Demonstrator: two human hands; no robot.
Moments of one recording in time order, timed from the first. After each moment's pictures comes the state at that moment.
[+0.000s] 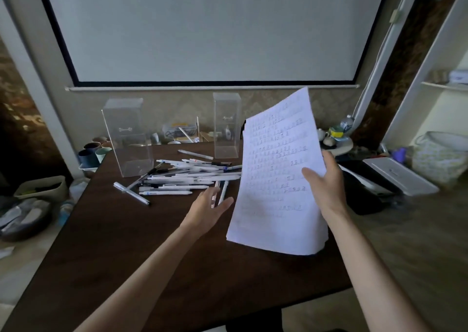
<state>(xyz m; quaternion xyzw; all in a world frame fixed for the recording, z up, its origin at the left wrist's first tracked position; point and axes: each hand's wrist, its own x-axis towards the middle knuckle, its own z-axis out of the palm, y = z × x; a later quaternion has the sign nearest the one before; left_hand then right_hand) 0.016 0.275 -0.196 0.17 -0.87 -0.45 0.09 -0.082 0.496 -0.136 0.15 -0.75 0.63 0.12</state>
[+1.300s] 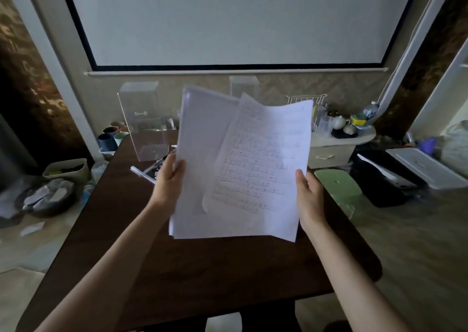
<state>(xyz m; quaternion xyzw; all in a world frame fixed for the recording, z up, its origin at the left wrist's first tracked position) 0.043 0.203 -0.184 0.16 -0.70 -0.62 0.31 -0.077 0.444 -0.208 0.10 -0.70 0.71 0.03</state>
